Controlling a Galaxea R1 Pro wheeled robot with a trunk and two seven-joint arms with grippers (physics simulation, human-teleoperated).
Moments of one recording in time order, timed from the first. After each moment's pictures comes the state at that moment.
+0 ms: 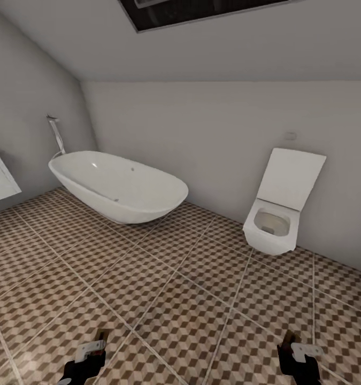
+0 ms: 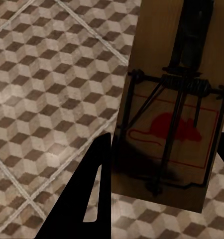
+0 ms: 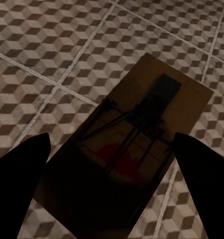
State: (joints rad) left arm -0.56 0.10 -0.05 0.08 0.21 -0.34 0.02; right arm -0.27 -0.12 -0.27 -0.52 0.15 -0.23 -0.02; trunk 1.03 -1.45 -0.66
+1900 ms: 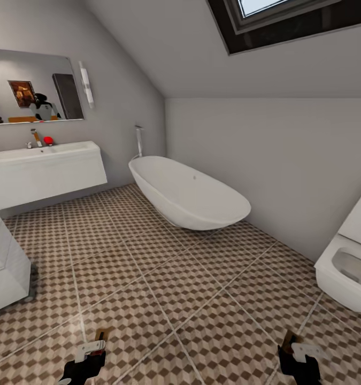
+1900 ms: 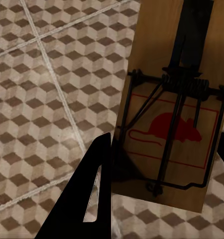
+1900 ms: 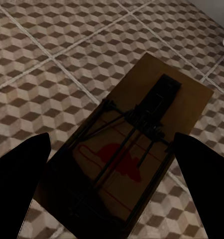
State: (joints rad) left arm -0.56 0.10 -0.05 0.08 0.21 -0.34 0.02; right arm -0.27 -0.12 -0.27 -0.52 0.15 -0.23 -0.02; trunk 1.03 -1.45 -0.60
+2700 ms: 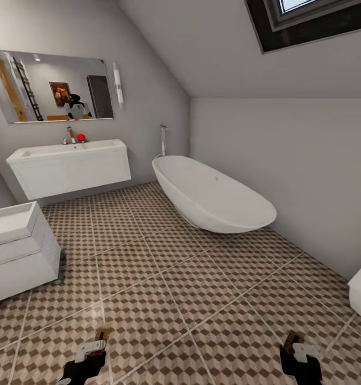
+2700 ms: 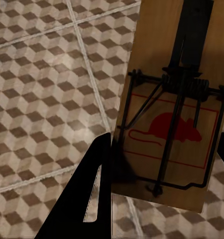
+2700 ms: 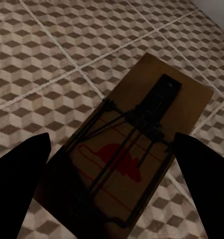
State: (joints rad) left arm -0.56 0.10 -0.05 0.08 0.21 -0.34 0.02; right arm -0.27 -0.12 -0.27 -0.52 0.15 -0.23 -0.06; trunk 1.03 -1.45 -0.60
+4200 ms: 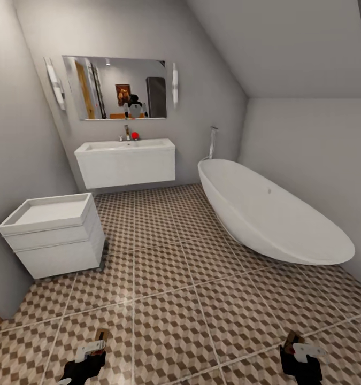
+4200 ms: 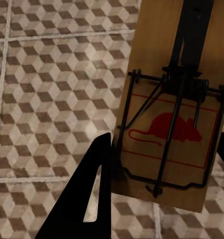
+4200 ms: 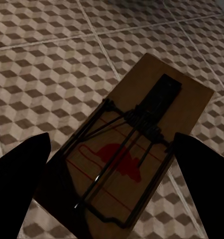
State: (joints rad) left arm -0.56 0.10 -0.05 0.08 0.21 -0.34 0.02; right arm -0.27 -0.12 -0.27 -0.52 0.15 -0.23 -0.06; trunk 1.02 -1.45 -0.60
